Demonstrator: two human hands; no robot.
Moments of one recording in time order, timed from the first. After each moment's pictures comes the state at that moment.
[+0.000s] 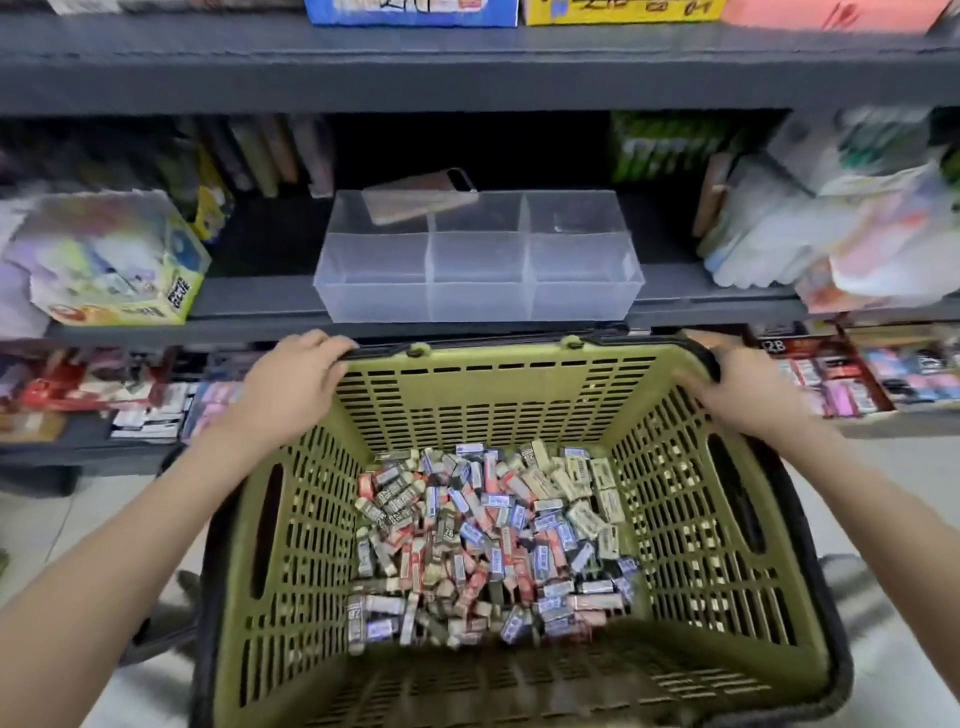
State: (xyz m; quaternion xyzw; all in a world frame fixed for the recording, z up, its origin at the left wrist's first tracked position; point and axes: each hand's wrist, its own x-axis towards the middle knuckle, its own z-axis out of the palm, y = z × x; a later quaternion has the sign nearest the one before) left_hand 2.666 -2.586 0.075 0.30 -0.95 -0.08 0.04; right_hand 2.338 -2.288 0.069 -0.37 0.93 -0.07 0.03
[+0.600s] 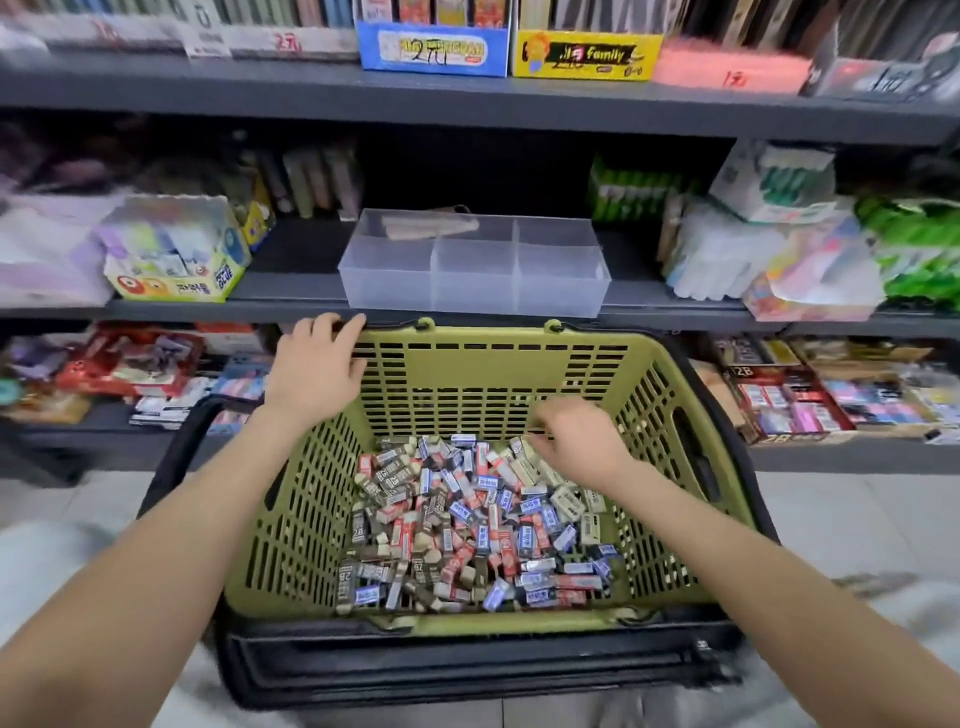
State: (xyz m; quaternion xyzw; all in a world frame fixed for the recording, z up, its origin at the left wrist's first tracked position) left_hand 2.682 -2.535 0.071 0.37 -0.93 0.04 0.07; right_hand 2.476 -2.309 0.029 -0.60 0.80 -0.09 0.01
